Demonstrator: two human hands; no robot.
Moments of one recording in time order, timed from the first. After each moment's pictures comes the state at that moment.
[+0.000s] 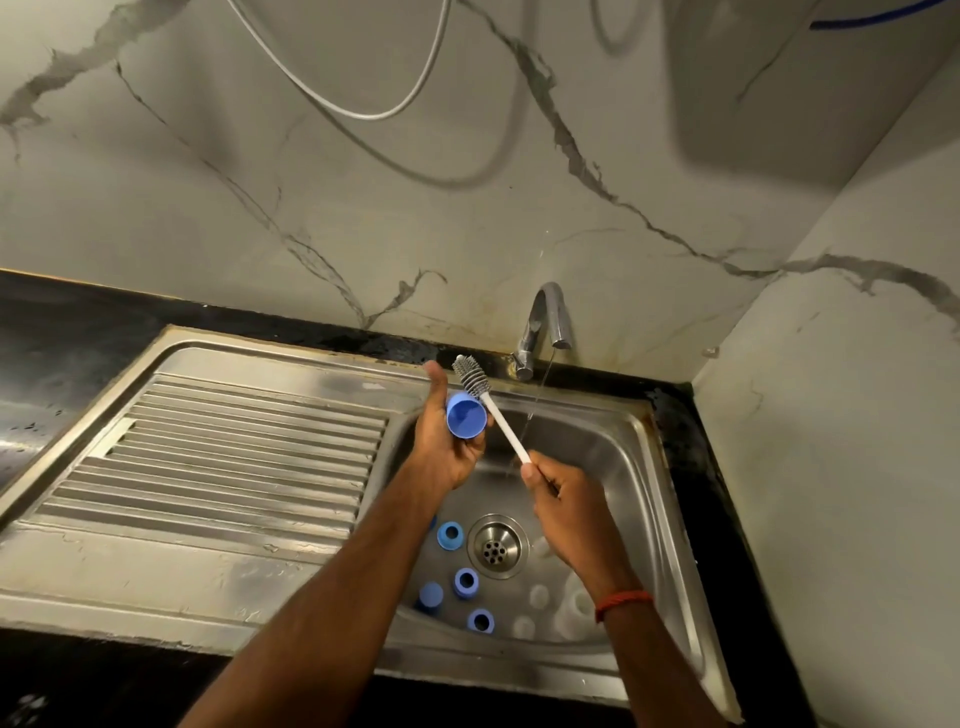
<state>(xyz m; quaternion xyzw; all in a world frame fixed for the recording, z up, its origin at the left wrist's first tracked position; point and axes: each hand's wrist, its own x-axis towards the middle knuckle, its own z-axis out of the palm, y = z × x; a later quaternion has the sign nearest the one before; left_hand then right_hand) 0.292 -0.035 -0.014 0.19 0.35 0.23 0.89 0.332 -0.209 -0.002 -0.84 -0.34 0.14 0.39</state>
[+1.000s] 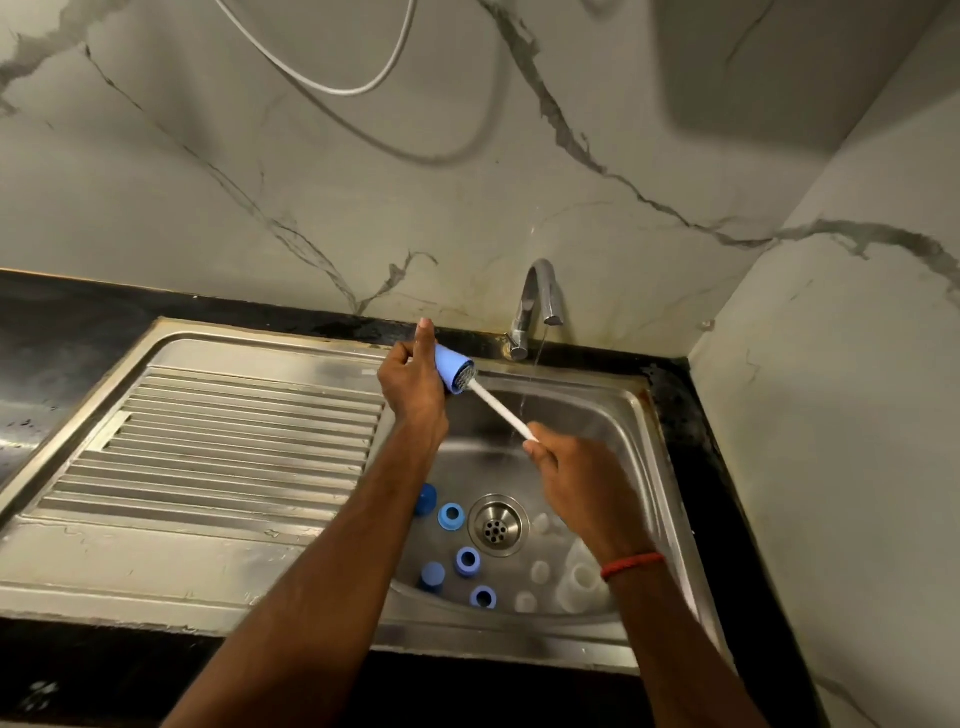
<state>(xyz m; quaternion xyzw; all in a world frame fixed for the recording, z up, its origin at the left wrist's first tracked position) 0.306 -0.015 0.001 0.39 0.44 0.46 0.67 0.343 -0.217 0.022 -0.87 -0.43 0.04 0.23</state>
